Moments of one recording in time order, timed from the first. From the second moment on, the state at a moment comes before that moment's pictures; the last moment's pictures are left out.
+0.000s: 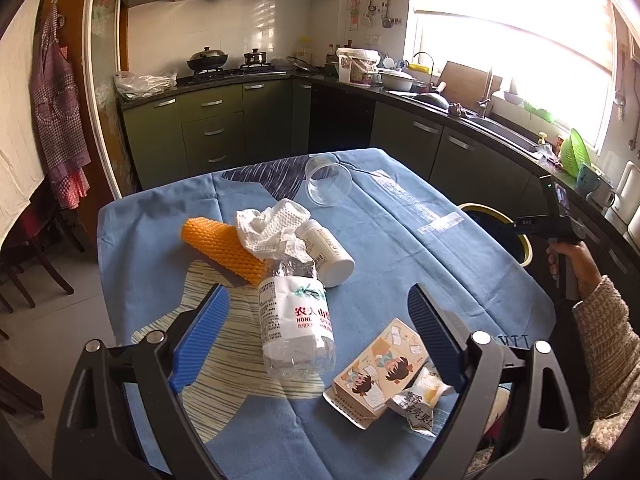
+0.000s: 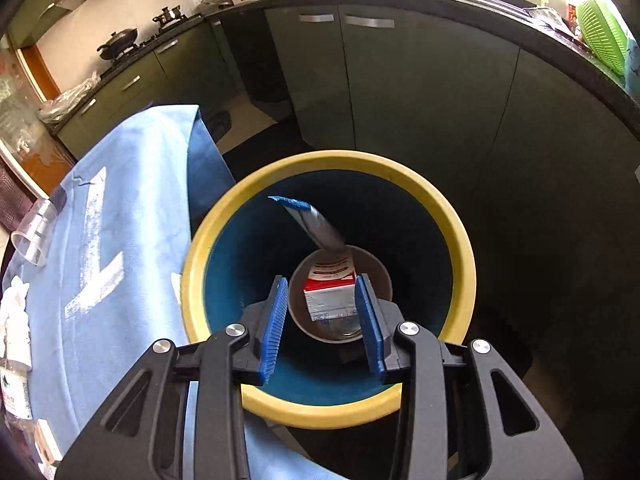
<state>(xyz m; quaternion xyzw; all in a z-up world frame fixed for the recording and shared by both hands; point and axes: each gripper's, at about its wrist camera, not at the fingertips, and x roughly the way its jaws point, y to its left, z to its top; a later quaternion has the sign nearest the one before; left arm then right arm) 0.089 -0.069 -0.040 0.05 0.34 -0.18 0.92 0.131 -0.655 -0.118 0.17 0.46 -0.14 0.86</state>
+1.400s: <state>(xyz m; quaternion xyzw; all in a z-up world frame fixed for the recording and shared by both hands) 0.364 -0.208 -0.111 0.33 0.36 -0.19 0.85 0.059 -0.572 -0.053 0.18 0.38 -0.02 0.91</state>
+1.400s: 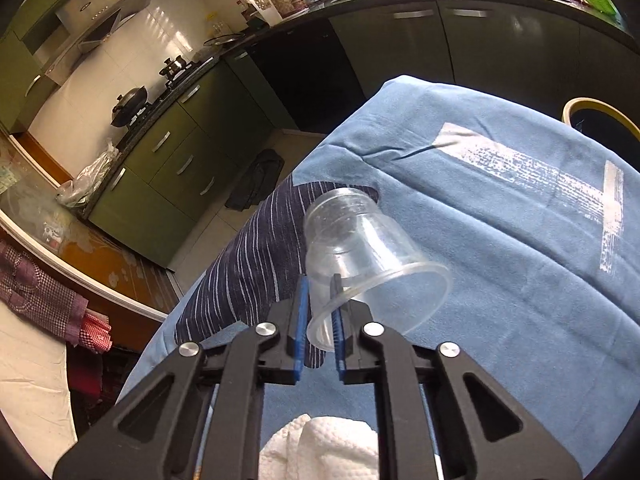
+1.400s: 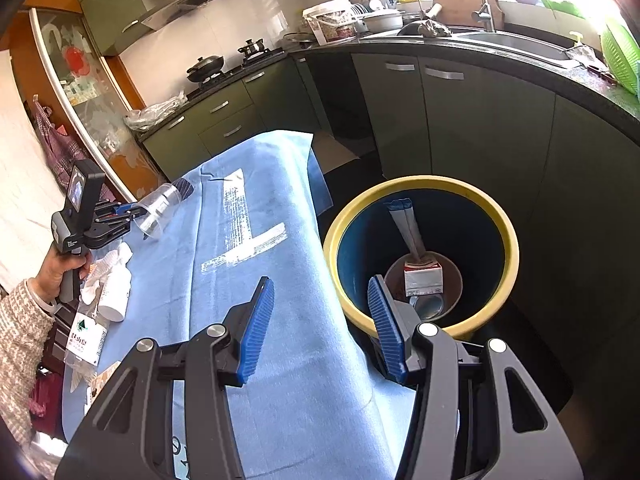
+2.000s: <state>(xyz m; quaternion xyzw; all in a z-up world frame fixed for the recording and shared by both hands) 0.251 -0.240 -0.005 0.28 0.30 -0.28 0.87 0.005 -0.588 -0.034 0.19 0.34 -0.05 0.92</state>
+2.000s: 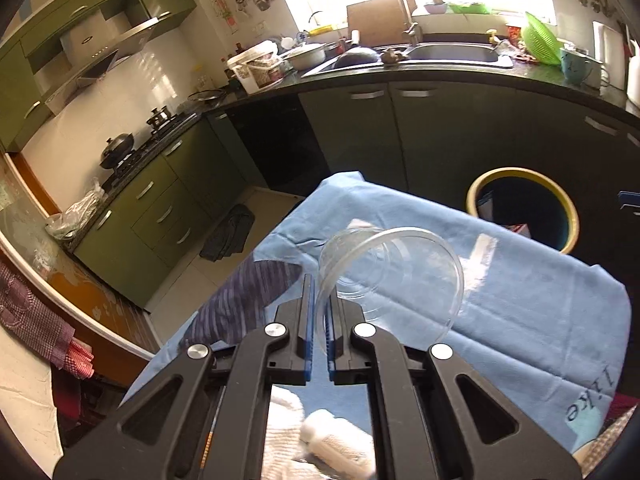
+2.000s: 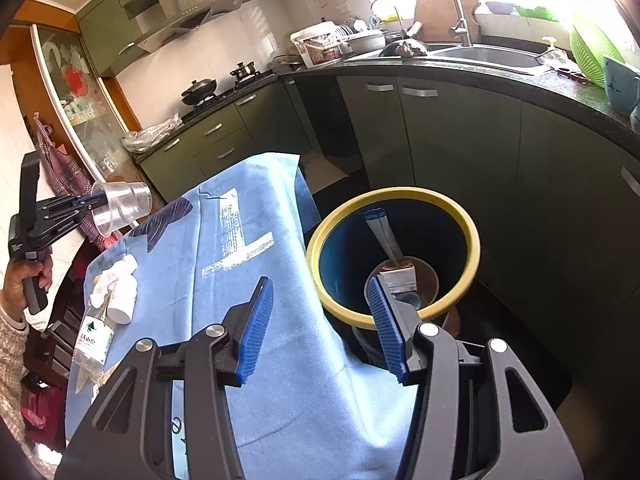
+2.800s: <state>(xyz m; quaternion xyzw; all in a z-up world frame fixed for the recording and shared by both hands) 0.225 -0.553 -0.124 0.37 0.38 -0.38 0.75 -0.094 -0.656 -0.051 0.24 0.30 -0.10 0.92</state>
